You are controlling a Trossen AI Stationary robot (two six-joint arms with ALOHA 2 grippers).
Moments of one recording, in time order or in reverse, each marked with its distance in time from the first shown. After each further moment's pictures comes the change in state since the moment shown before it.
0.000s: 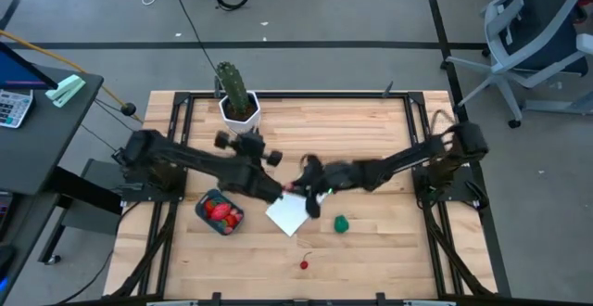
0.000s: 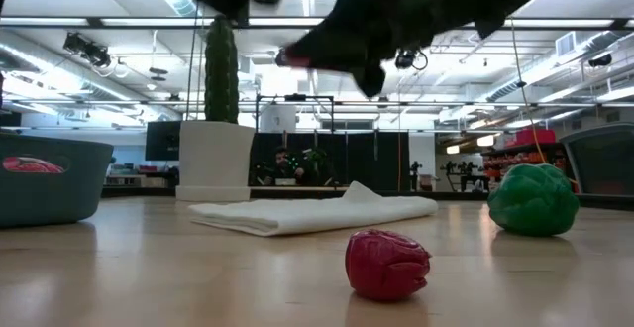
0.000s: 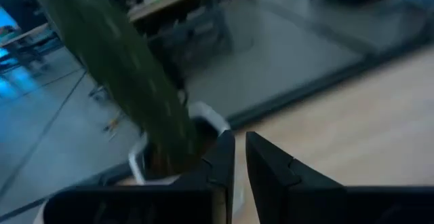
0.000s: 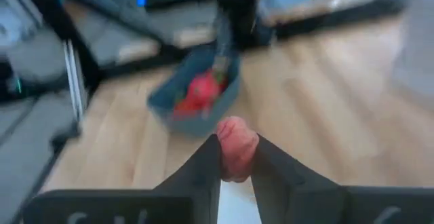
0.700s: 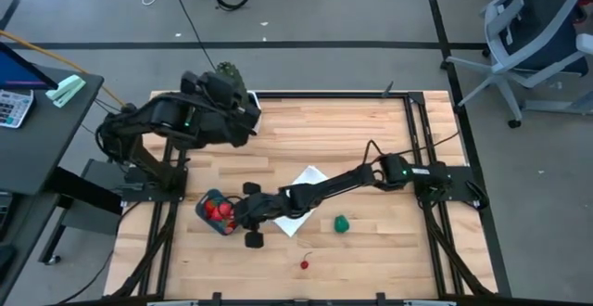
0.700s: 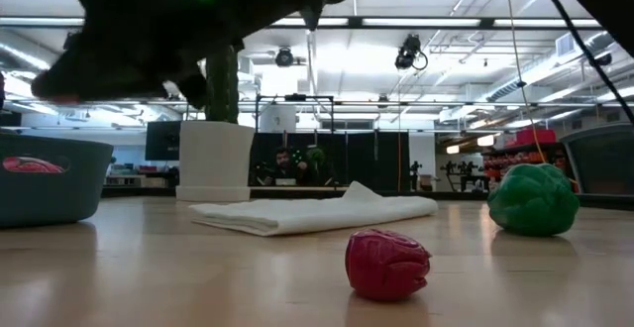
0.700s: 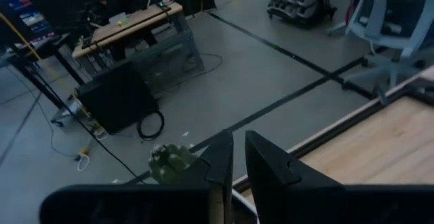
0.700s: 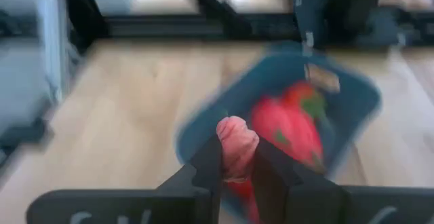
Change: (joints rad) left arm 0.127 -0.174 0.658 0.015 0.054 0.832; right arm 0.081 0.750 1.063 -0.490 -0.040 -0.167
